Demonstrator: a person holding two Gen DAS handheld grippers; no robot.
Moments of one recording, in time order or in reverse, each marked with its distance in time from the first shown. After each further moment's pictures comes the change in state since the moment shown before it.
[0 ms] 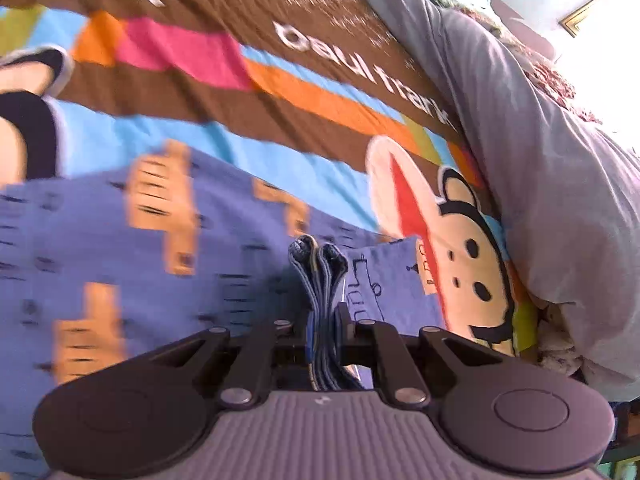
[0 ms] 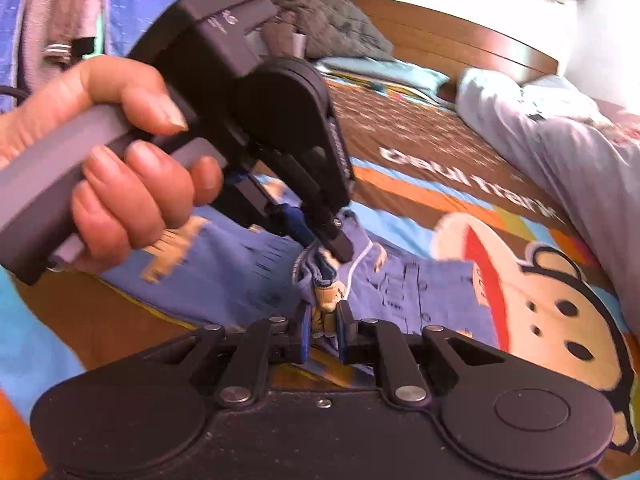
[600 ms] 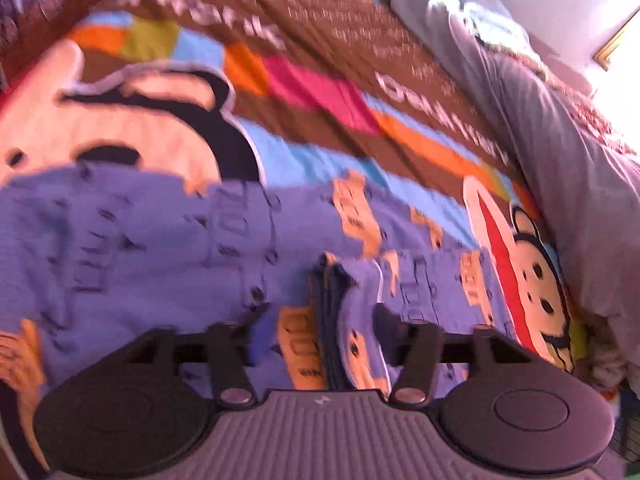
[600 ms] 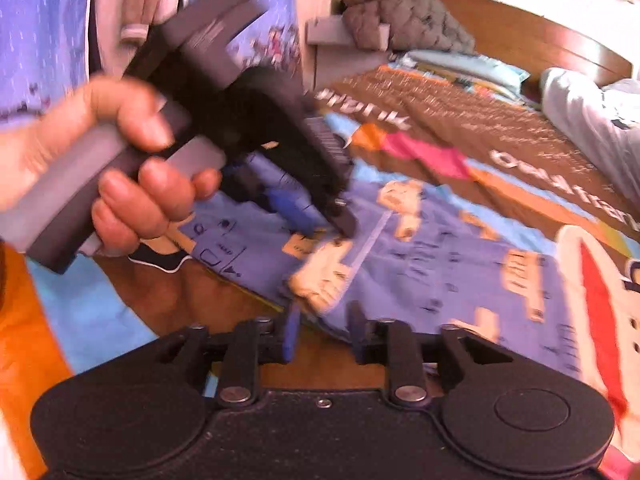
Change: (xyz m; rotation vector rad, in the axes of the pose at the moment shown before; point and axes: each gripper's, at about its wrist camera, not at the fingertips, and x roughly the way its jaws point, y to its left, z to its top) left arm -0.061 0.081 -0.025 -0.023 -0.157 0.152; right arm -0.003 0.056 0.004 -0.037 0.016 0.200
